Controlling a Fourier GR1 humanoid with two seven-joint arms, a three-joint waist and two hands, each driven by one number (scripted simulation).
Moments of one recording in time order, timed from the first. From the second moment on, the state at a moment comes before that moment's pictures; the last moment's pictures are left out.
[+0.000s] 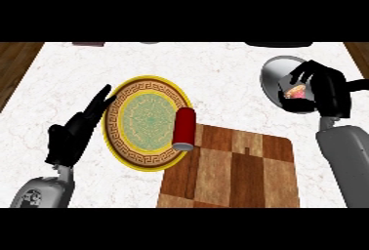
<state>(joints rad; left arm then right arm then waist) -0.16 0.23 -0.09 -1.60 -0.02 -0.07 0.20 -0.50 -0.37 0.01 -1.14 0.67 -0.35 -0.03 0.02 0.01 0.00</state>
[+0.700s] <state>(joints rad) -0.18 0.22 -0.08 -1.57 -0.04 -0.09 0.19 -0.84 -0.44 -0.20 -0.40 0.61 -0.50 -0.45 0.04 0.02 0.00</state>
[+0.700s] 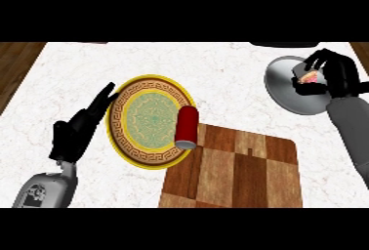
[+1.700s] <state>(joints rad) -0.21 0.19 -0.10 -1.58 -0.05 -0.10 0.19 -0.94 -0.50 -0.41 -0.17 0.44 -0.26 -0.48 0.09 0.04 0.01</state>
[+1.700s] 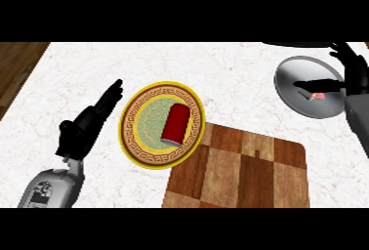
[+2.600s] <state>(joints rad) -0.20 0.21 -0.07 -1.58 -0.04 -0.11 0.20 -0.75 -0.65 -0.58 -0.16 0.25 0.23 -0.83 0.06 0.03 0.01</state>
